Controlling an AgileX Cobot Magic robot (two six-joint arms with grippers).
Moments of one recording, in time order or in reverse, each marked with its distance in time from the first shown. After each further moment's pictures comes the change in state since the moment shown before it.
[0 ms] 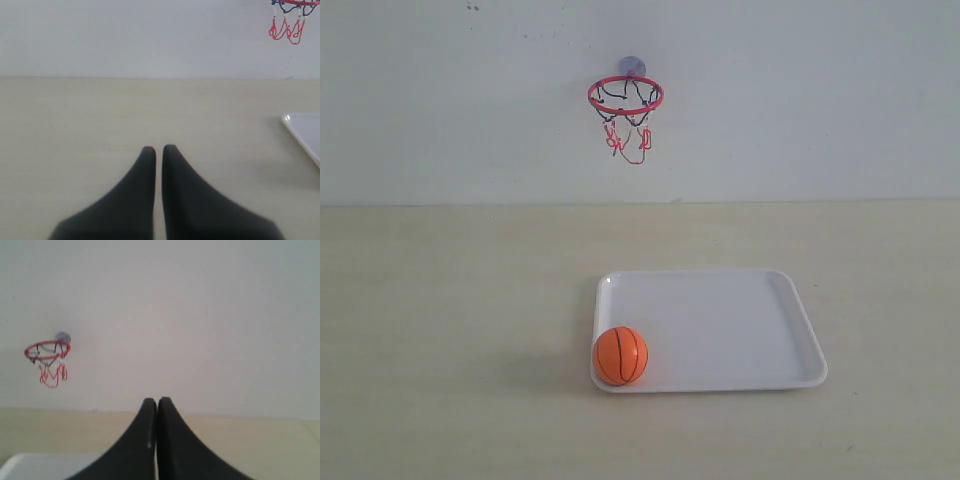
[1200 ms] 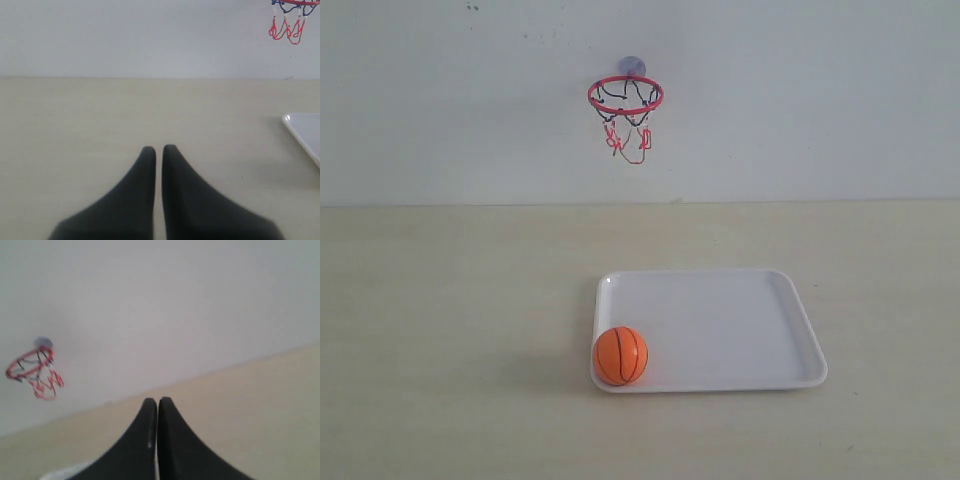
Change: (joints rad) left arm 0.000 0.000 0.000 0.000 0.000 0.000; right arm 0.000 0.391 -0.024 0.025 -0.227 0.320
